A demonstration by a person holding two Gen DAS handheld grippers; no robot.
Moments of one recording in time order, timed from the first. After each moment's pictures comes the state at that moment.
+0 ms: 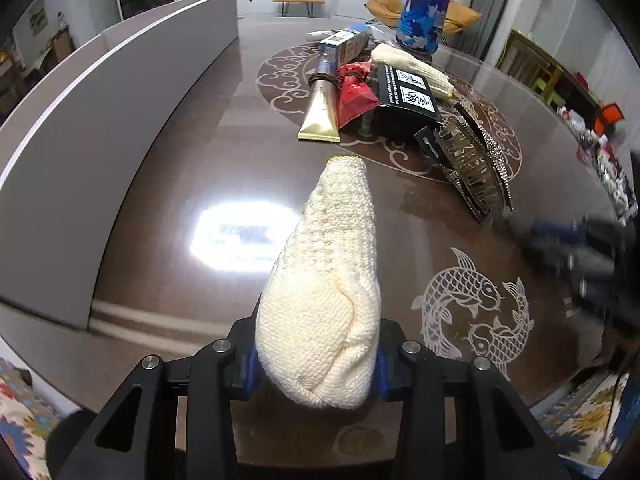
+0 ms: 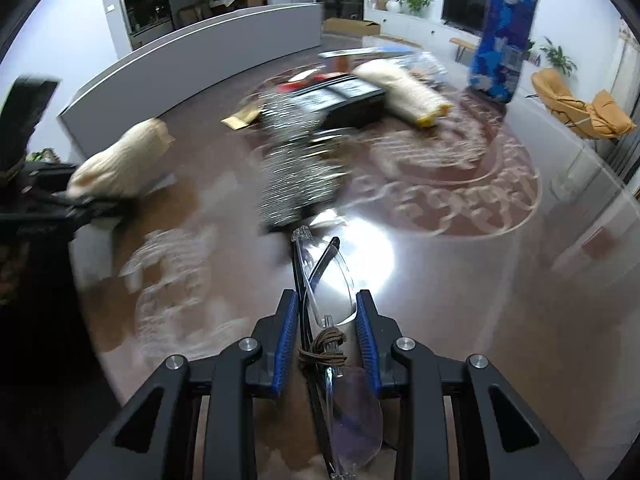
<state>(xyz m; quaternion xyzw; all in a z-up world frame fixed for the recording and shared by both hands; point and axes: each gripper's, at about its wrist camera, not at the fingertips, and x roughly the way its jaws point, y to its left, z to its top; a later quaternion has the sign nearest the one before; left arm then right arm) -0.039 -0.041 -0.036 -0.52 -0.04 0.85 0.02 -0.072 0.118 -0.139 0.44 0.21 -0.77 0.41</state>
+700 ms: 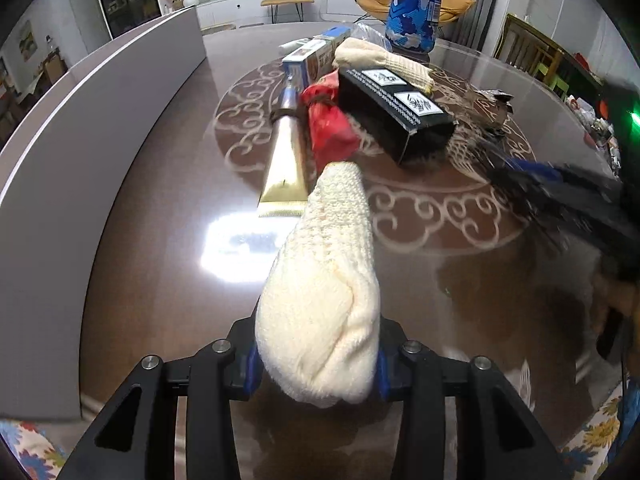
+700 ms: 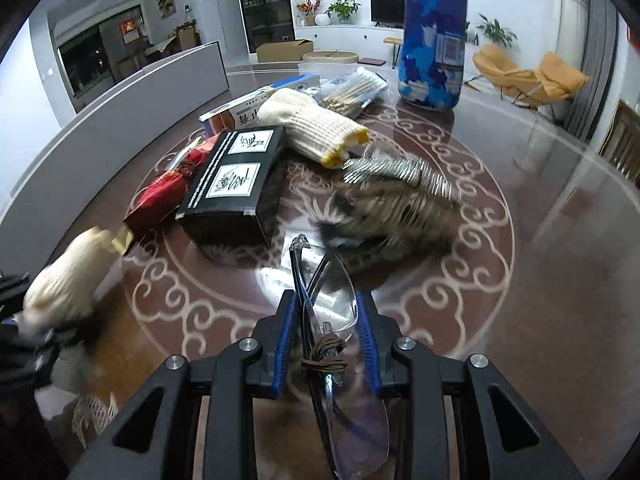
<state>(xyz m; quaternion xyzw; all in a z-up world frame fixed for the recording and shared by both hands) -0.119 -0.005 -0.038 -0.53 0.00 0.85 0.01 -0.173 0.109 -0.137 0.44 0.12 -0.83 0.33</state>
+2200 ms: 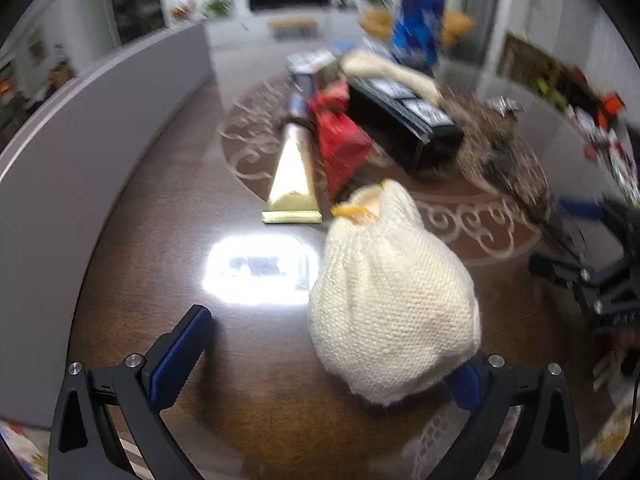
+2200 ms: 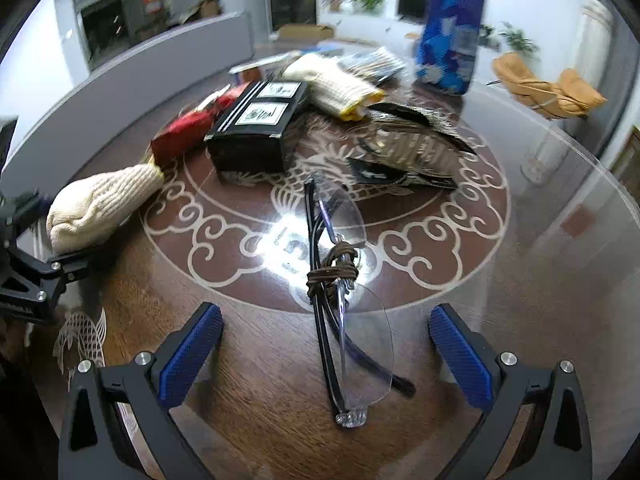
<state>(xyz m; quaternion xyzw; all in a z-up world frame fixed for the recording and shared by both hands) -0.117 -0.011 -0.050 -0.51 0.00 0.86 0.01 -0.154 0.122 -0.150 0.45 0.20 -0.80 0.35</state>
